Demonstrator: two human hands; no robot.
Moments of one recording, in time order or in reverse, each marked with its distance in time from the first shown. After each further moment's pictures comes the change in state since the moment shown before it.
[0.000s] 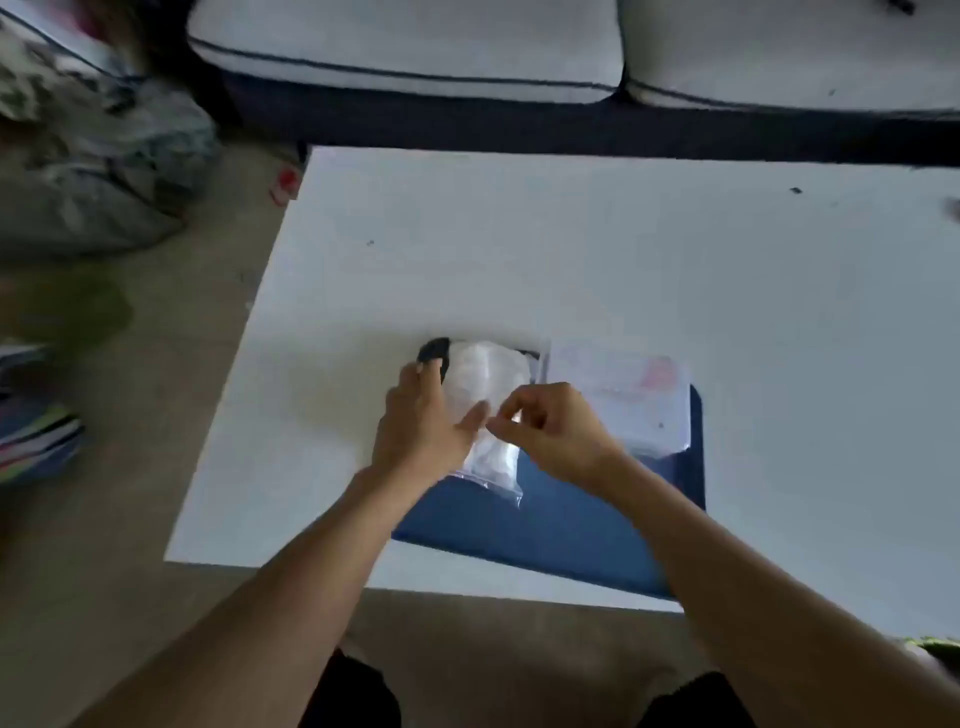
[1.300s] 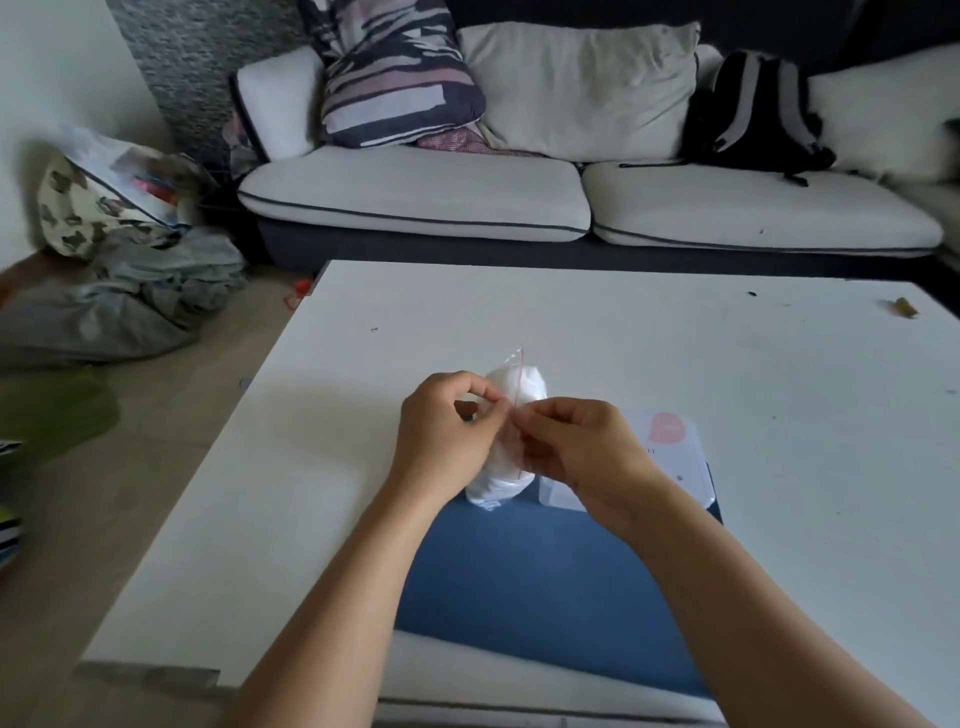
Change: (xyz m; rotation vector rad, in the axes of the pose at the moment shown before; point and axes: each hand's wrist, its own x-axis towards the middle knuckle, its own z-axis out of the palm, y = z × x) left_hand -0.004 0.029 -0.005 -0.531 0.258 0.200; right_hand -0.007 -0.001 0.003 0.643 0.124 -0.026
